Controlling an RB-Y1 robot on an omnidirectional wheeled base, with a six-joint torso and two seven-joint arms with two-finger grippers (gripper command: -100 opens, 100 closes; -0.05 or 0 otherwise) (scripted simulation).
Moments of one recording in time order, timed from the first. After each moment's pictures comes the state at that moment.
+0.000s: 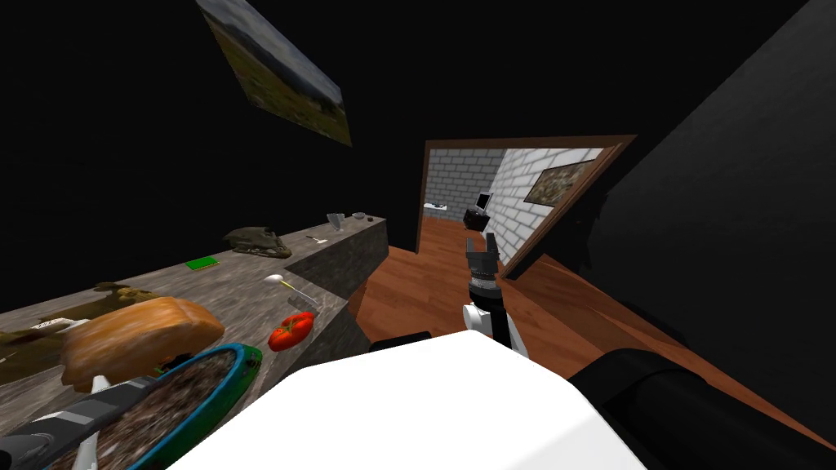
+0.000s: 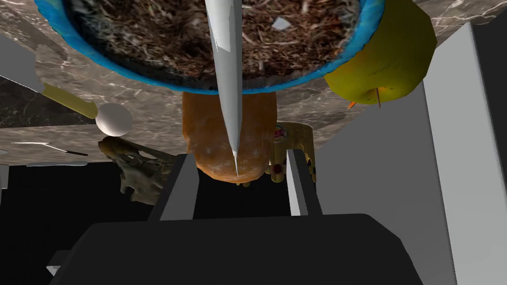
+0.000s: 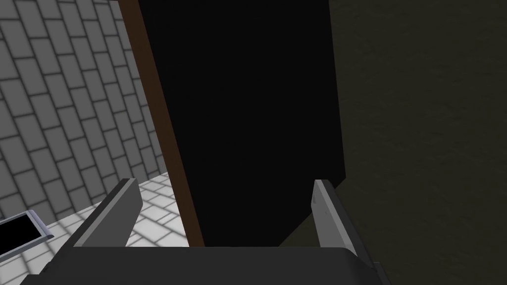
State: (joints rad) left arm 0.82 0.50 0.70 -2.59 0.35 1.51 -0.65; right arm 0.49 0.01 -0.07 -2.34 0.08 -0.54 -0.12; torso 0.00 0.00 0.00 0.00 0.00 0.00
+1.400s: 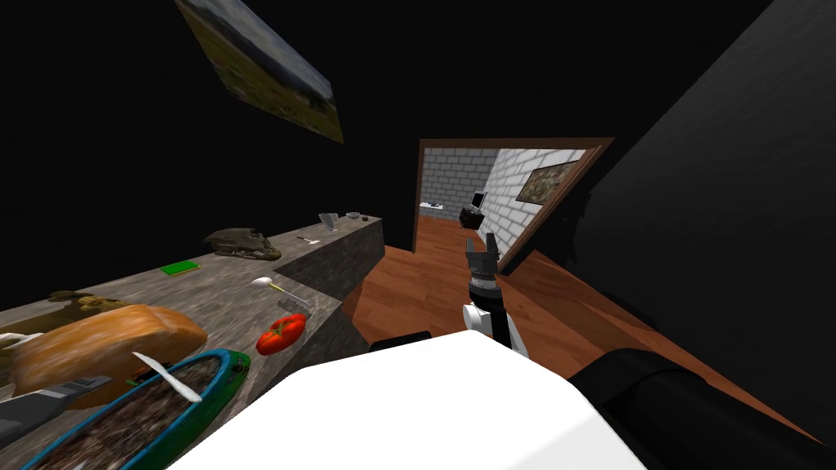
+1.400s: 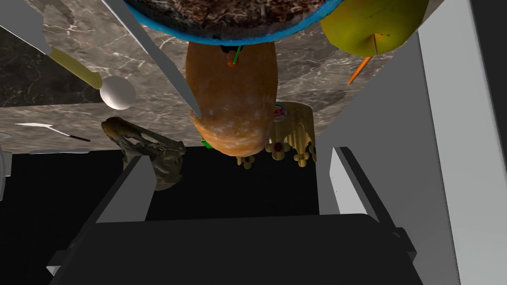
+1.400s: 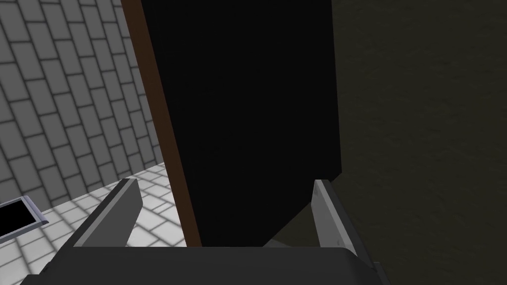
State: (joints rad) left arm 0.76 0.60 0.94 -2.61 0.56 1.69 -0.66; right arm 0.49 0.01 -0.07 -2.34 0.08 -0.54 -0.12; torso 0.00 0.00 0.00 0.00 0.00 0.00
